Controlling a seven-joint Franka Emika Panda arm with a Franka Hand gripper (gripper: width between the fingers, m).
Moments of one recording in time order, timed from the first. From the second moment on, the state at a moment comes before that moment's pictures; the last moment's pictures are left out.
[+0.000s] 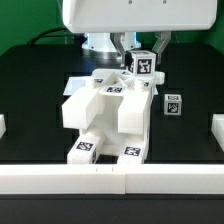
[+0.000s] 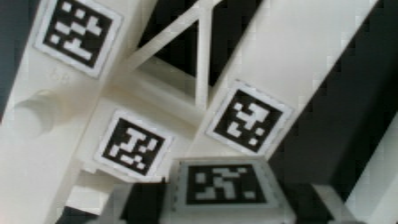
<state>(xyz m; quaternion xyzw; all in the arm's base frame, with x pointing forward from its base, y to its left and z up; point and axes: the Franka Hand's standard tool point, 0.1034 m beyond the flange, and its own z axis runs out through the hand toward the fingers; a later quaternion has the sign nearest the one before) 0.602 0.003 0.130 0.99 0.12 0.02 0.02</state>
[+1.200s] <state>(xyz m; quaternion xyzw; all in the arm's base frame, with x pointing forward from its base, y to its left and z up) 0.608 0.004 0.120 0.99 0.11 0.02 0.03</state>
